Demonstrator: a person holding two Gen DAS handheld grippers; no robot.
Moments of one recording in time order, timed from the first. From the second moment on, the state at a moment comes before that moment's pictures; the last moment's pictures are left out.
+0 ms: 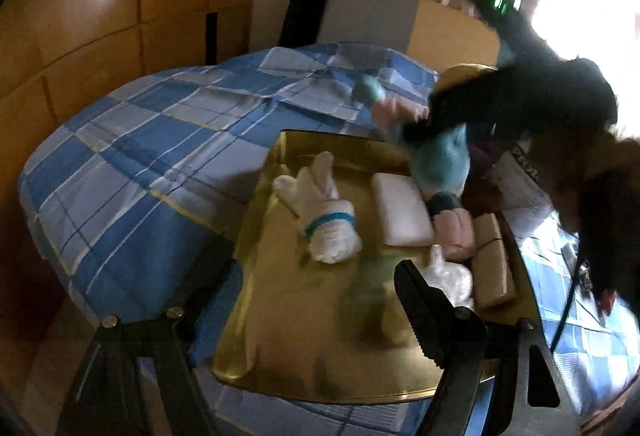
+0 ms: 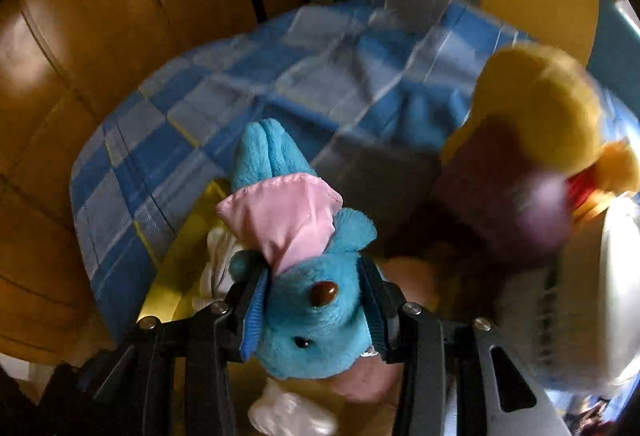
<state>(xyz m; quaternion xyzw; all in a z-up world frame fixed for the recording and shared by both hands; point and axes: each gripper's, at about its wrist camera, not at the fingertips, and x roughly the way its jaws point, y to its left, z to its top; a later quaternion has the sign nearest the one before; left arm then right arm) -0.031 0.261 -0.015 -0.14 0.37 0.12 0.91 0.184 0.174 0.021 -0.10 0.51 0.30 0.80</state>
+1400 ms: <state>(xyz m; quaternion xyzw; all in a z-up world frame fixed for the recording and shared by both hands) -0.036 0.208 -0.005 -0.08 0.37 0.08 0.92 0.083 0.037 0.052 -0.09 0.37 0.30 0.88</state>
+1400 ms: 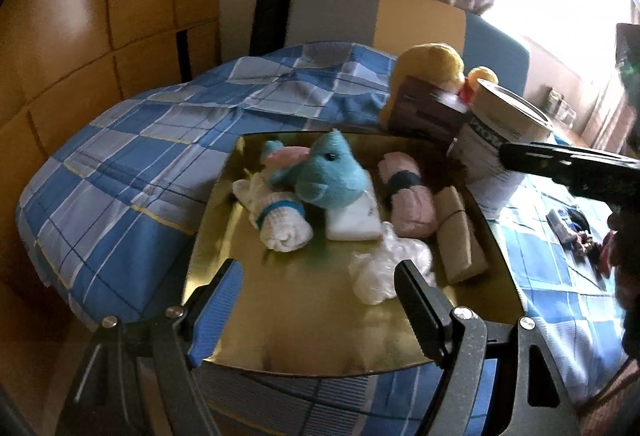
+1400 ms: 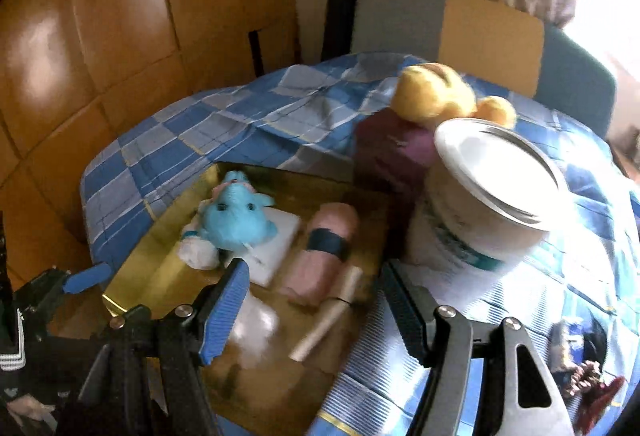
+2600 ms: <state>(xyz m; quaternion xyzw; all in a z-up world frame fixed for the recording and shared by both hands) 0.020 0.032 0.013 0.02 0.40 -0.11 0.91 0.105 -0.388 -0.009 0.25 0.36 -0.17 0.88</state>
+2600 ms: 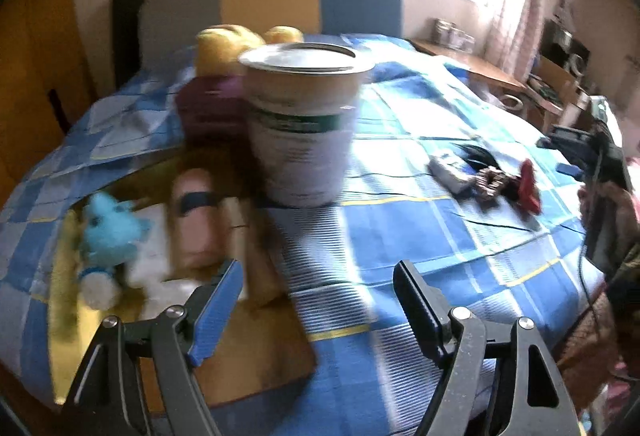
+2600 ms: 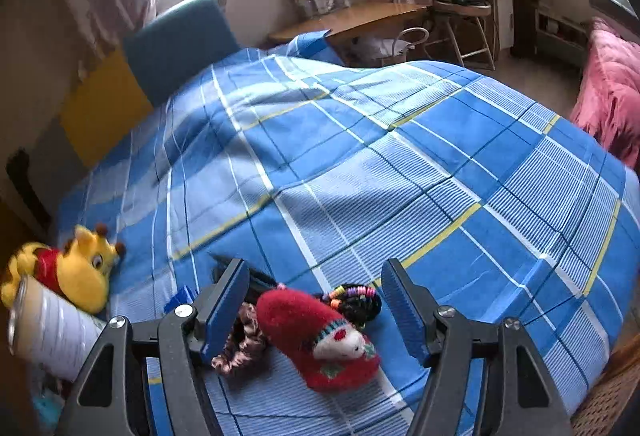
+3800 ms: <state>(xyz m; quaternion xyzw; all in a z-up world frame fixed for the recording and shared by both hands) 0.225 -0.197 -0.069 0.00 0.53 -0.14 0.84 0.105 -0.391 -0.012 0.33 0.35 -0.08 0.87</state>
